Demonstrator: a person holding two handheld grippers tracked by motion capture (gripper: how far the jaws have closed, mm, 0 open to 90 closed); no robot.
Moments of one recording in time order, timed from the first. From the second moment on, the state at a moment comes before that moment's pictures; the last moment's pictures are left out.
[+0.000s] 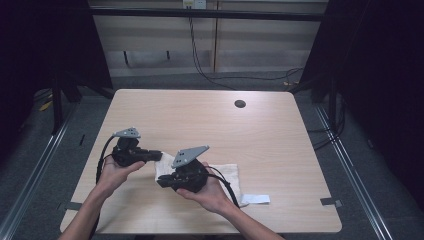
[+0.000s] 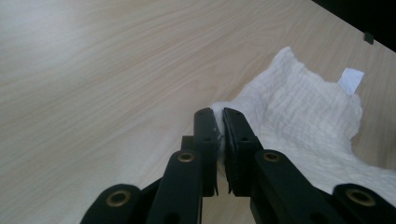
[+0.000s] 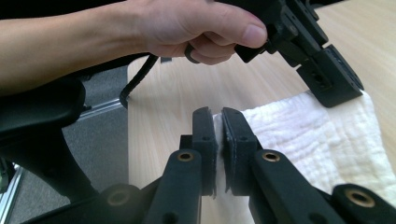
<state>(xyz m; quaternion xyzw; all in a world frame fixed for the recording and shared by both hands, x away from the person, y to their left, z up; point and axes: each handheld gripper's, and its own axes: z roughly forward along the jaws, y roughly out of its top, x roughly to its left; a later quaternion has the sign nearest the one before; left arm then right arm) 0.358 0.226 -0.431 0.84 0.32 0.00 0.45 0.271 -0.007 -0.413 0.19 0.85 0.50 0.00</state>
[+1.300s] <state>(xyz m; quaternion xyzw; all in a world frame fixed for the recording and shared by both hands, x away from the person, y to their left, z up) 0.368 0.109 -0.437 0.85 0.27 -0.04 0.44 0.243 -0.089 -0.420 0.24 0.83 0.50 0.05</state>
